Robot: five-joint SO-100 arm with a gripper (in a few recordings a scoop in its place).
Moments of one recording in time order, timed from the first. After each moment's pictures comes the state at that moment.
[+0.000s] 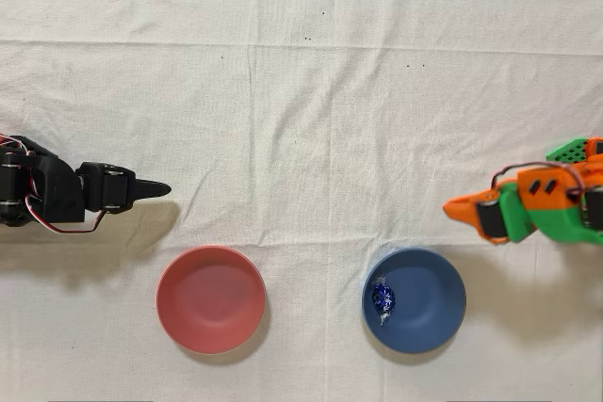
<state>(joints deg) -6.3 126.4 119.4 66.1 -17.1</state>
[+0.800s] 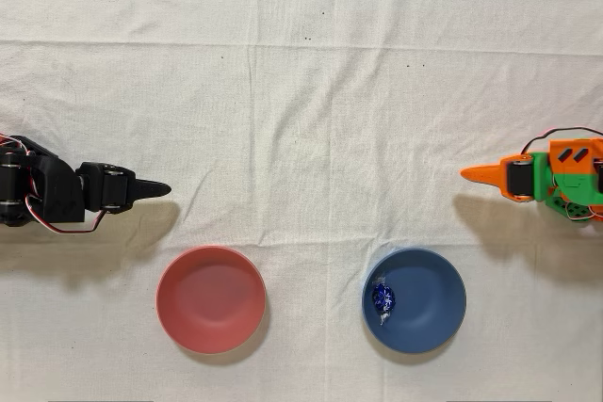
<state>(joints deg) 1.0 173.2 169.5 52.9 -13.2</state>
